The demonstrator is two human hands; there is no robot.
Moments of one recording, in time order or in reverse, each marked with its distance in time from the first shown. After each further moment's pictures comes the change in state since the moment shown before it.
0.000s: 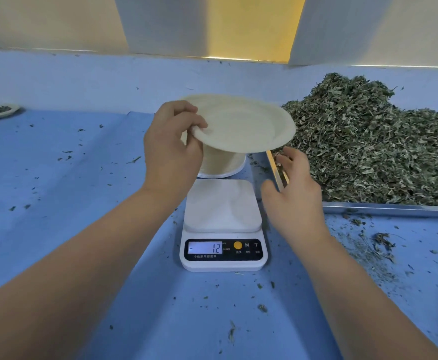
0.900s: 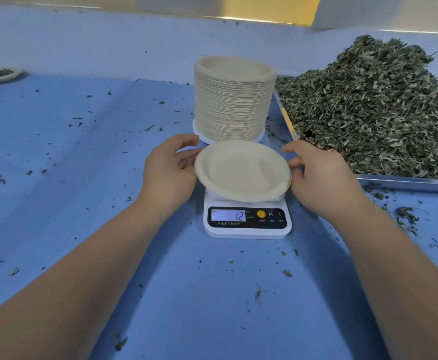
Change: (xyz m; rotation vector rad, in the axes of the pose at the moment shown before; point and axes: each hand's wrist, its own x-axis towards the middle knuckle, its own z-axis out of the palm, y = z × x) left_hand -0.065 -0.052 -0.044 -0.199 -0.297 -0.559; right_hand -0.002 0.003 -0.013 -0.455 -0.274 -0.164
